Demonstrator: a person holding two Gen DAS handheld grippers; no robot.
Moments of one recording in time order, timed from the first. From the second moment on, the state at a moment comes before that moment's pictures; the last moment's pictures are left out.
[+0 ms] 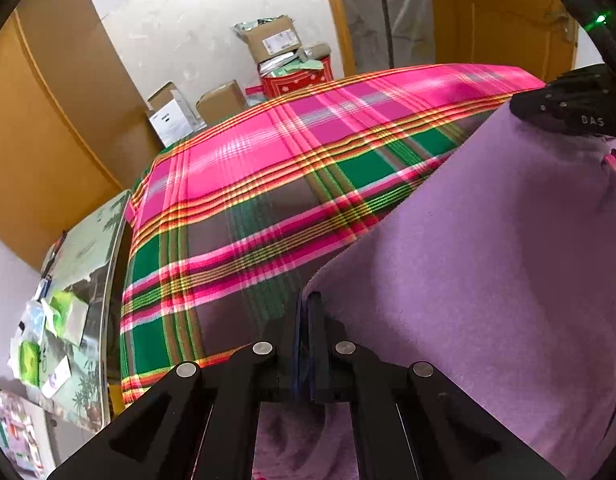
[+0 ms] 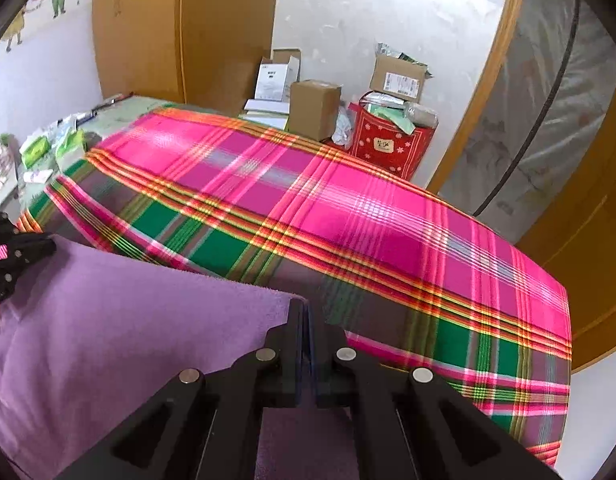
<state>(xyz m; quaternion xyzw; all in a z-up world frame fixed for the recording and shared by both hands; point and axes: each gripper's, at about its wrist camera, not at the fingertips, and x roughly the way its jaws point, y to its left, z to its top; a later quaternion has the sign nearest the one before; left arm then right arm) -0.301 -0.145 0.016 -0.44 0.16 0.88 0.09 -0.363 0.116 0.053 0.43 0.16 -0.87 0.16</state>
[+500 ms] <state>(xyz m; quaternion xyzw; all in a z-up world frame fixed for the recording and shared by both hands) -0.250 -0.122 0.066 -0.40 0.08 0.91 0.11 -0.319 0.194 0.123 0.40 0.06 -0.90 0.14</state>
